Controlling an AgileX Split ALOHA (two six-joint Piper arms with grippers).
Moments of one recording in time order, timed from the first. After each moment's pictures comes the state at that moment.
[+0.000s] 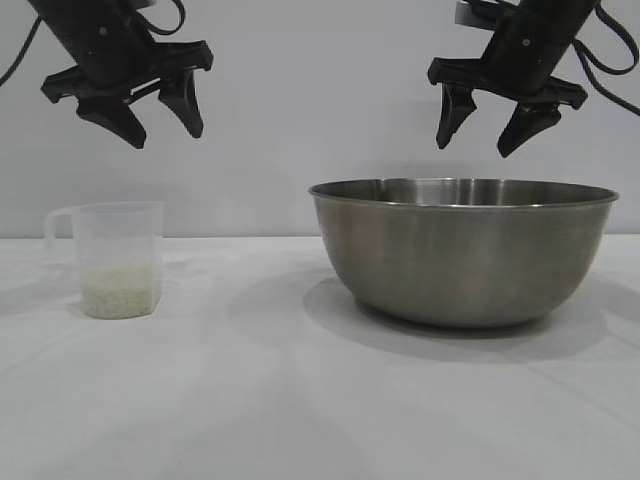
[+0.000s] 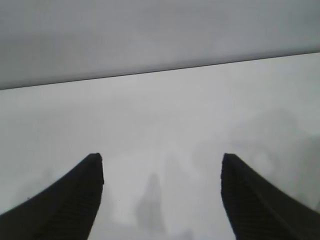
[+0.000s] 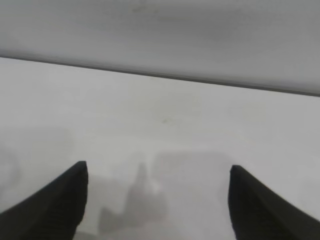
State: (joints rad) left arm -0.23 1.98 -1.42 -0.47 0.22 0.31; right arm 0.17 2.15 -1.72 0.33 0.55 -0.25
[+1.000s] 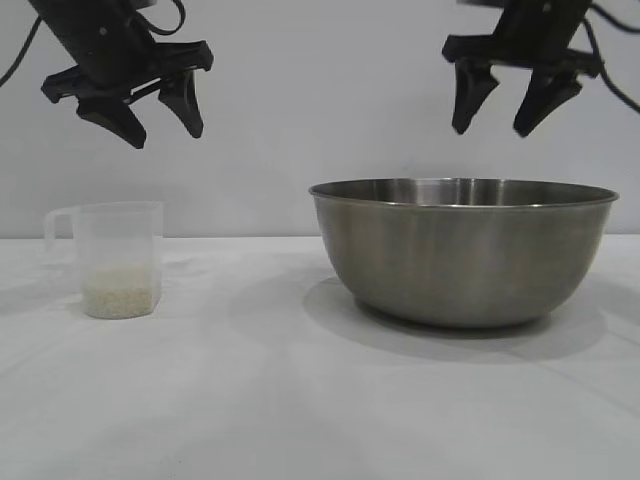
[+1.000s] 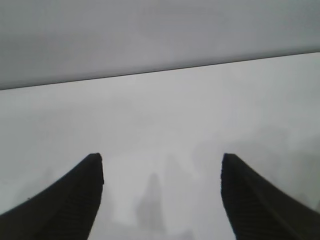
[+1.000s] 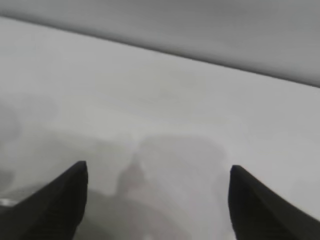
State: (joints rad) left arm -0.23 1.98 -1.42 -0.45 0.22 0.31; right arm 0.17 2.02 -1.72 0.18 0.82 -0.28
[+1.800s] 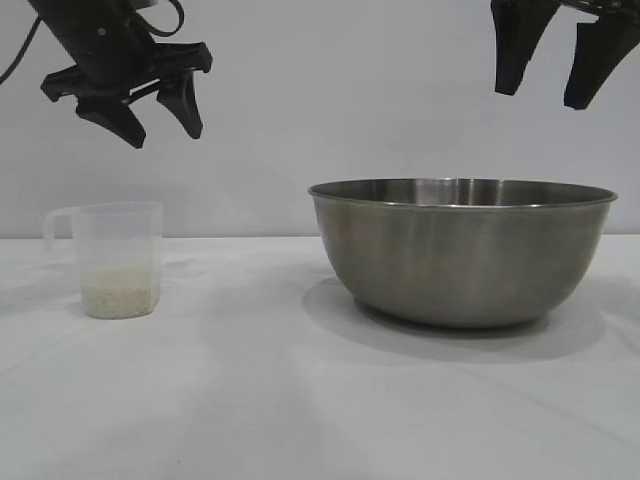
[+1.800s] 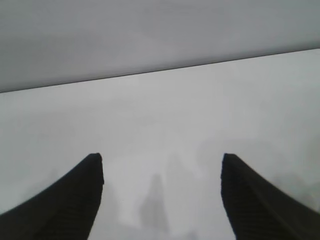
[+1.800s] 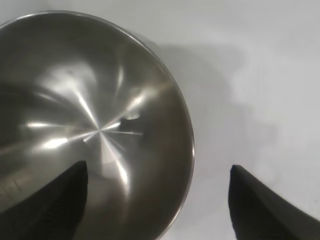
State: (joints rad) left arm -0.23 1.98 -1.42 -0.45 0.22 0.31; right arm 0.17 1.95 -1.72 0.22 1.23 -0.28
